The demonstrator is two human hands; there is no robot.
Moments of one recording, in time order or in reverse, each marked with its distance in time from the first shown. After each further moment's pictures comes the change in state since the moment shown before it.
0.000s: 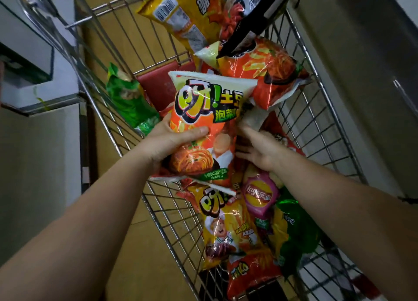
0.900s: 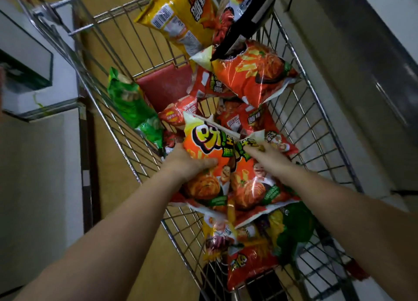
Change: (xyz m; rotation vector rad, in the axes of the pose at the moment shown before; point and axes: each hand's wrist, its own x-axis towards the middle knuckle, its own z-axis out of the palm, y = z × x) left_hand -0.012 -0.033 0.034 0.370 0.176 -0.231; right_hand -0.022 0.026 -0.050 -0.754 0.086 -0.075
